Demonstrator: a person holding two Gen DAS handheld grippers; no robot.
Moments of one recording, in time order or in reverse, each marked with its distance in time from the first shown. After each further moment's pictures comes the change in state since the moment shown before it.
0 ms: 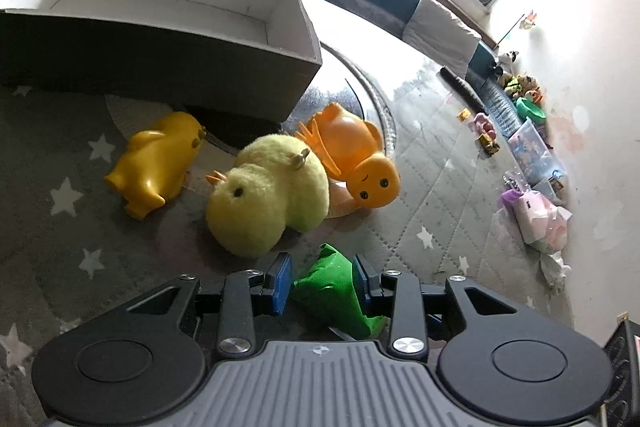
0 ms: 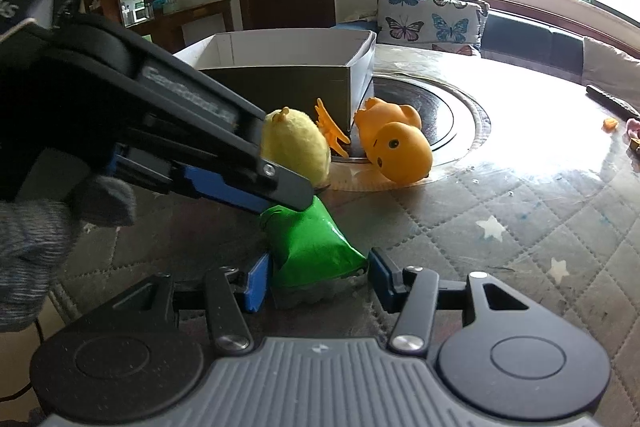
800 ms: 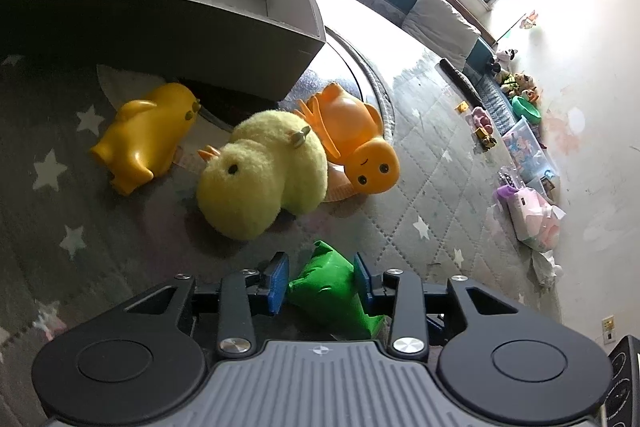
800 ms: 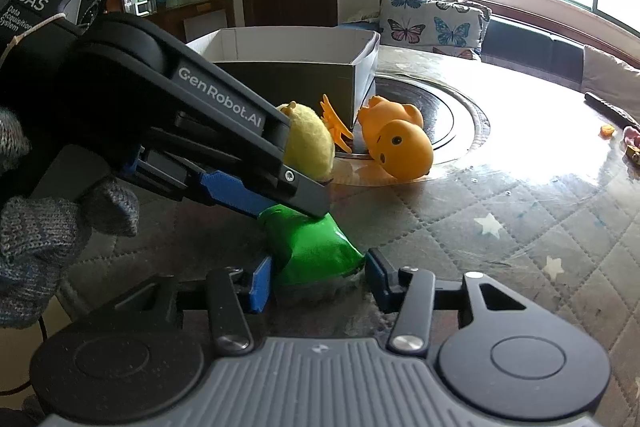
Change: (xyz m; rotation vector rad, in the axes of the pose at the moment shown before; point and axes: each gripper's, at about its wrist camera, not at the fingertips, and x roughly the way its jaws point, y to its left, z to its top) left arm 0.008 0.006 -0.005 -0.046 0.037 -0.039; right arm -0.003 0.005 -0.004 -0.027 -0.001 -0.016
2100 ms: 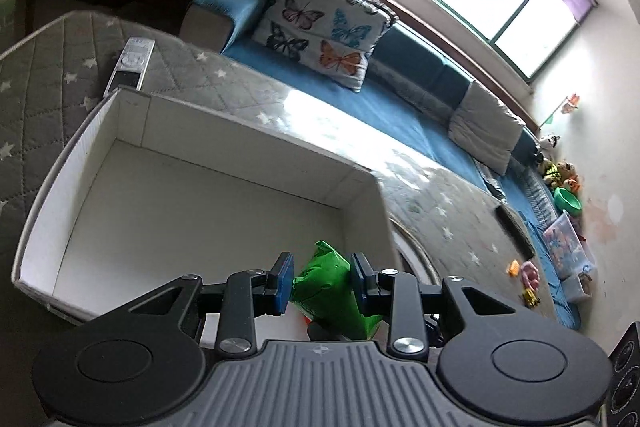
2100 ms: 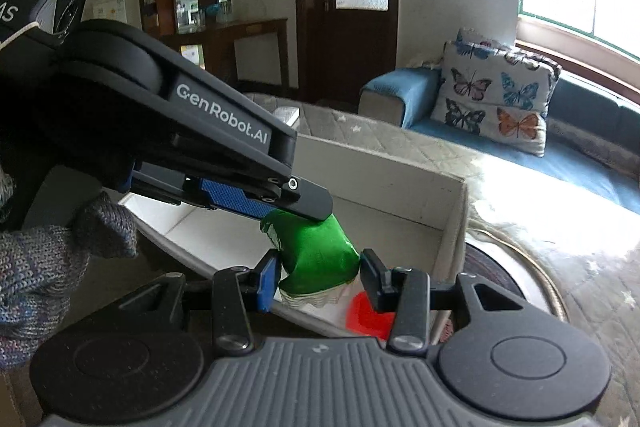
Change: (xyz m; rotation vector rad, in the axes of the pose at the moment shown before) left arm -0.030 0.054 0.177 -0.078 -0.227 0.136; right arm 0.124 0.014 0.191 -0.134 -0.057 0.133
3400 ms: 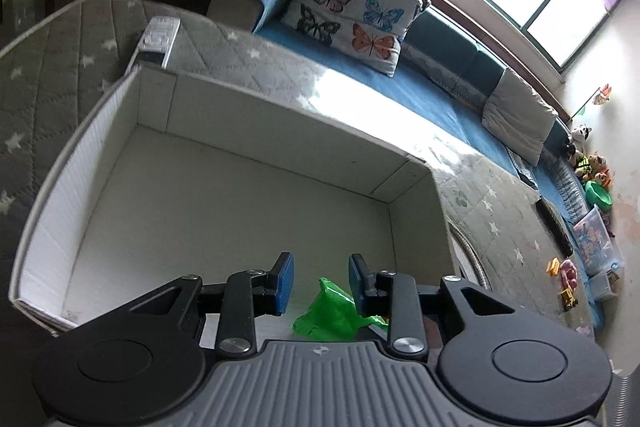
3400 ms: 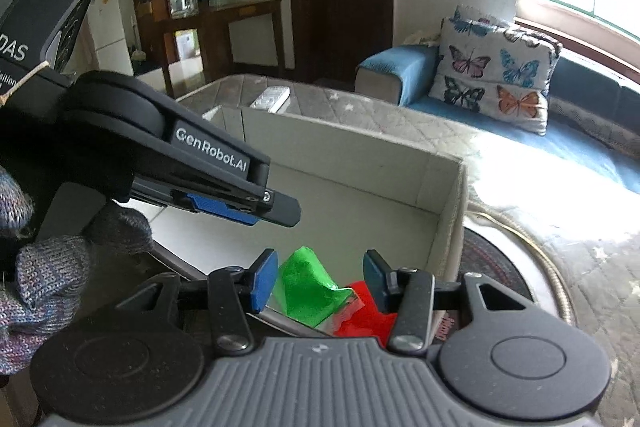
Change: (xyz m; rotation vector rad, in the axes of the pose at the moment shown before) left arm 0.016 0.008 -0.002 0.017 0.020 0.095; right arm 0.004 -0.006 -0.006 0.029 0.049 -0.004
